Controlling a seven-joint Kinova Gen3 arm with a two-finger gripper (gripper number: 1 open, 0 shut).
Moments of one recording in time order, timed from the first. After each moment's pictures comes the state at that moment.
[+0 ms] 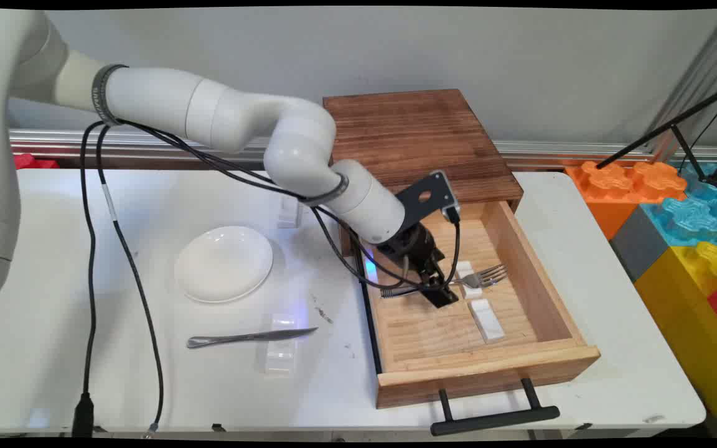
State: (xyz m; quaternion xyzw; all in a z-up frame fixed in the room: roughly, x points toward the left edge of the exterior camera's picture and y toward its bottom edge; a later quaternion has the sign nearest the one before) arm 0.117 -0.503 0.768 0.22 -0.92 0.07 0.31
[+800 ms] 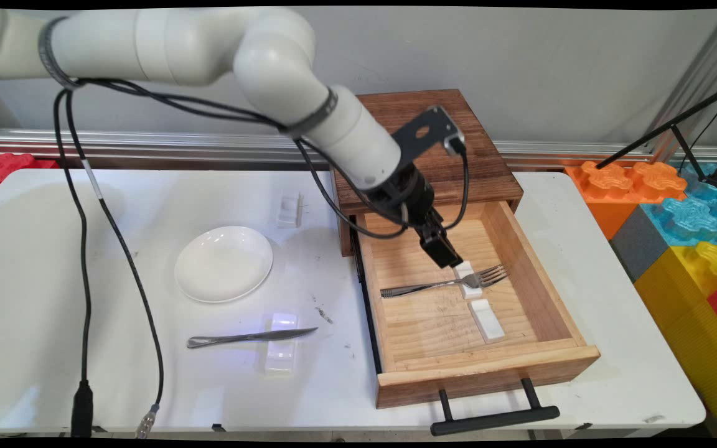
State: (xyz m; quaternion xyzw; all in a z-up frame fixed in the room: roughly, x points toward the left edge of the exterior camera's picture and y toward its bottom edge) arm 0.132 -0.499 0.869 0.26 -0.91 0.06 0.30
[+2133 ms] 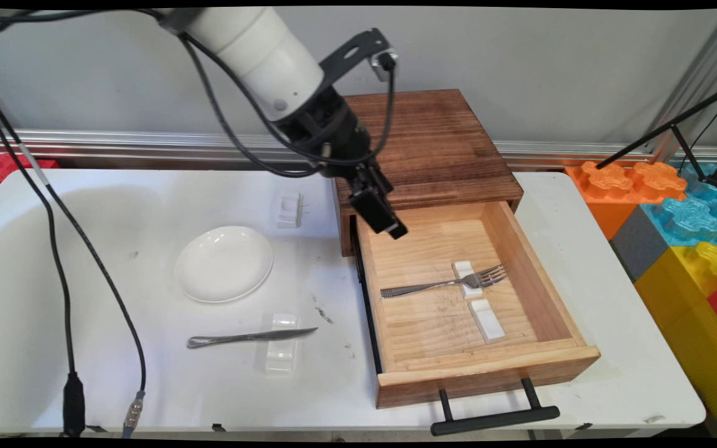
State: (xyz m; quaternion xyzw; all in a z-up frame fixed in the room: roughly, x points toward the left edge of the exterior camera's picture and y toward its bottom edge) arm 0.211 -0.457 0.969 0.25 -0.92 0.02 0.29
